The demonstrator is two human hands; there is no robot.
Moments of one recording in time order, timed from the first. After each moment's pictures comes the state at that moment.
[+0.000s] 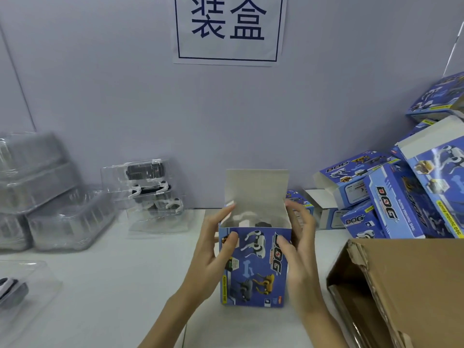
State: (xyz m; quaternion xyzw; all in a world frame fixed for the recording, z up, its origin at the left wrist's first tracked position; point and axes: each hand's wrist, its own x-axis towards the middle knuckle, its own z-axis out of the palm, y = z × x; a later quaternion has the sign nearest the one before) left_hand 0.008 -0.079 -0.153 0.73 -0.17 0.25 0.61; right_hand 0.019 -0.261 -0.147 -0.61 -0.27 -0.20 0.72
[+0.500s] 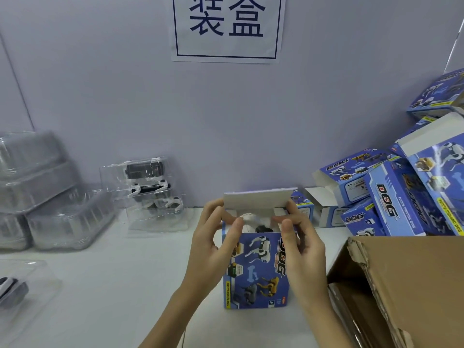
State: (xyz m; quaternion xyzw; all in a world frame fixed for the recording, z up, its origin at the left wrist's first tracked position) left_hand 0.005 -0.093 -0.127 0.71 -0.18 0.34 0.59; right_hand 0.022 -0.260 -0.137 -0.65 -0.17 -0.25 0.70
